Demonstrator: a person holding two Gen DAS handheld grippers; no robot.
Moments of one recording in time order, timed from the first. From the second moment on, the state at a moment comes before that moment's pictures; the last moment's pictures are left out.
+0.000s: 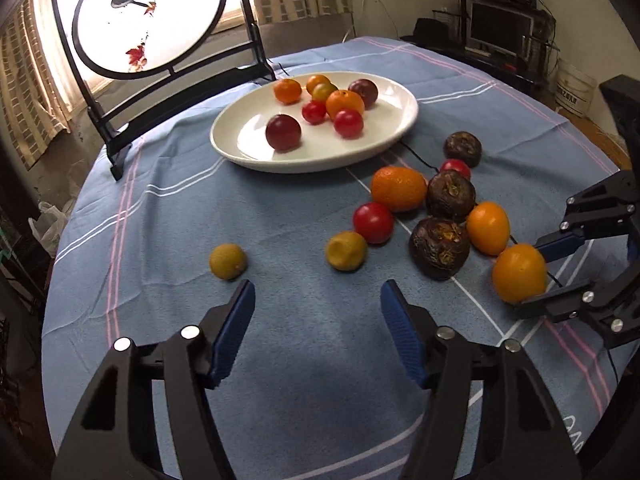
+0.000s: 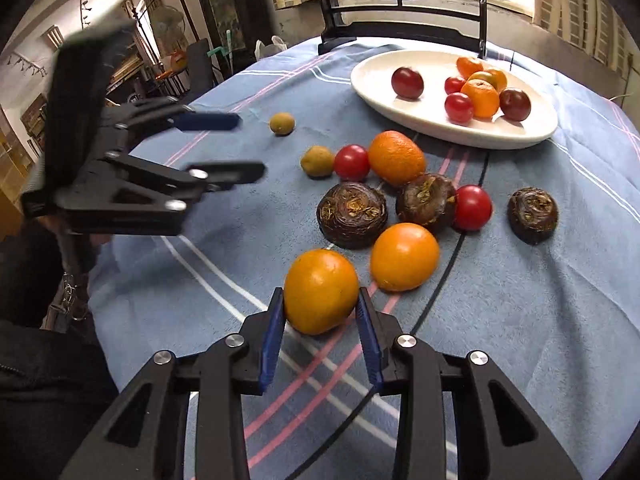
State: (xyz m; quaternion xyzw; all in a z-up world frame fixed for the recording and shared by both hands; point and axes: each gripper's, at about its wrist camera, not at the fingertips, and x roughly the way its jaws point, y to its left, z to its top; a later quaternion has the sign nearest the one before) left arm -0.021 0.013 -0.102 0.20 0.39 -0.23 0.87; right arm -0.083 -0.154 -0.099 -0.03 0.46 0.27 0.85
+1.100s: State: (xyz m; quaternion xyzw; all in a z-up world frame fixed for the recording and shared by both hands) left arm 0.011 -0.028 -0.005 0.14 0.27 -0.15 0.94; right arm -0.059 -0.181 0.003 -0.02 0.30 0.24 0.92
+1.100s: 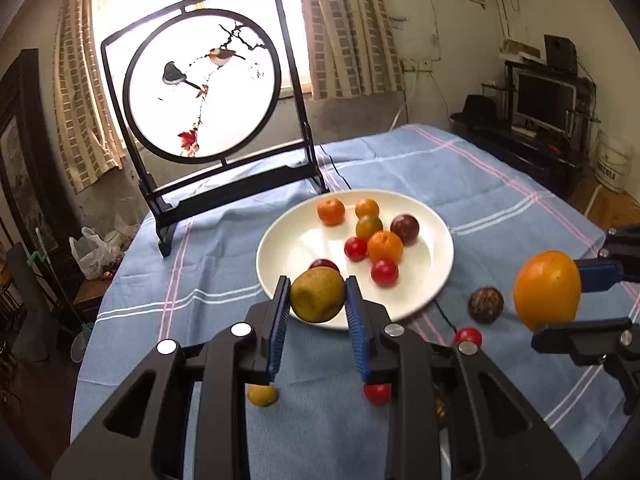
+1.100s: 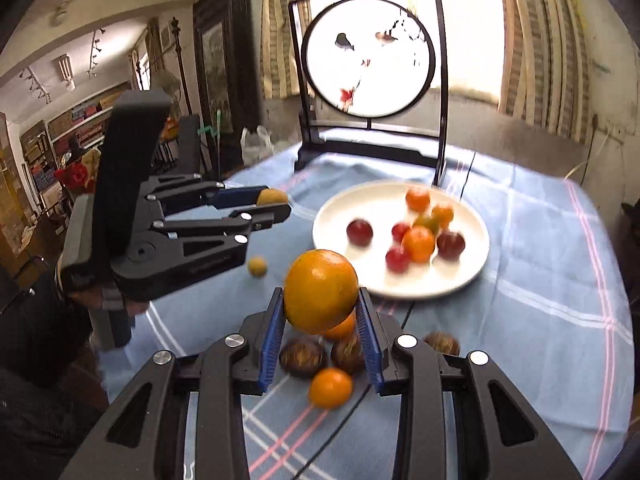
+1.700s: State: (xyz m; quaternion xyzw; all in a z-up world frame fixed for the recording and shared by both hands) left arm 0.068 -0.042 -0.006 0.12 0.27 -0.12 0.95; right arm 0.001 -0.190 0.002 -0.02 0.30 0.23 0.93
